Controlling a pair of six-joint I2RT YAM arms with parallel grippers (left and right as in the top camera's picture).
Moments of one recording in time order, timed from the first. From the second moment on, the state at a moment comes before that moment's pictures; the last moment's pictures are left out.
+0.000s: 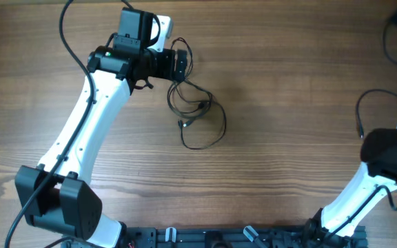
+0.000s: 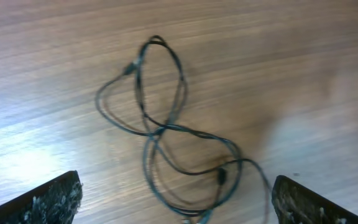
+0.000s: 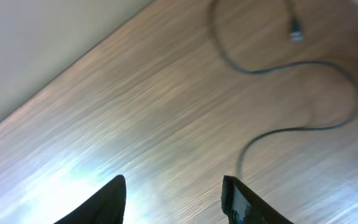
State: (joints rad) left arm -0.26 1.70 1.52 -0.76 0.13 -0.07; right arm -0.31 2.10 2.45 -1.34 0.04 0.31
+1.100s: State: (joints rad) left arm 0.19 1.70 1.52 -0.79 0.18 -0.06; right arm 0.48 2.15 2.44 -1.30 0.05 0.31
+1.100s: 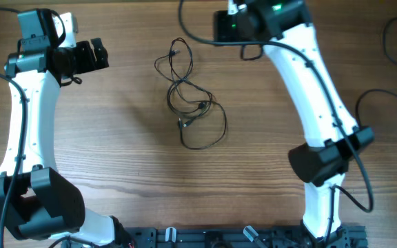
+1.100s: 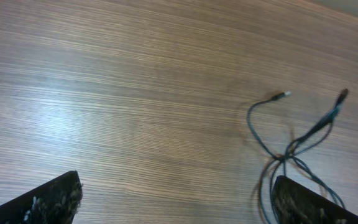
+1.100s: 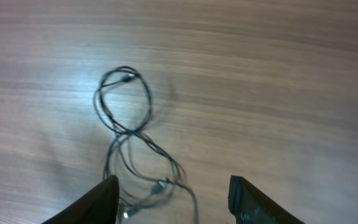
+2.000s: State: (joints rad) left arm 0.19 1.70 1.52 -0.80 0.24 -0.06; right arm 0.61 2.52 2.44 -0.91 -0.08 0.33
